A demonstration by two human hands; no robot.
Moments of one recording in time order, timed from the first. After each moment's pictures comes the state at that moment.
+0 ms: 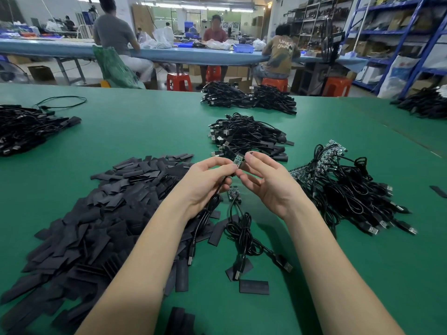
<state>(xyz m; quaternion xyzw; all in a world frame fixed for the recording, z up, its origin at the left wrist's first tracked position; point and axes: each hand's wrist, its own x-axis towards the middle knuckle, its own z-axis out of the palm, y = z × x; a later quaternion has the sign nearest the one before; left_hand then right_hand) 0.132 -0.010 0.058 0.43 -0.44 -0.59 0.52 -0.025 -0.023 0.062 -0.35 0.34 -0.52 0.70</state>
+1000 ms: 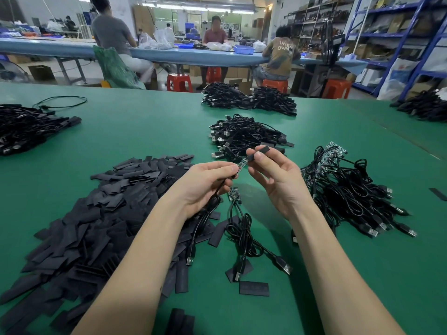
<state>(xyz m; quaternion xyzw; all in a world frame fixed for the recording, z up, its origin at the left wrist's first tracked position) 0.137 -0.010 0.062 0.42 -0.43 -0.63 0.49 -0.037 -0.026 0.057 -0.43 0.28 -0.59 0.63</state>
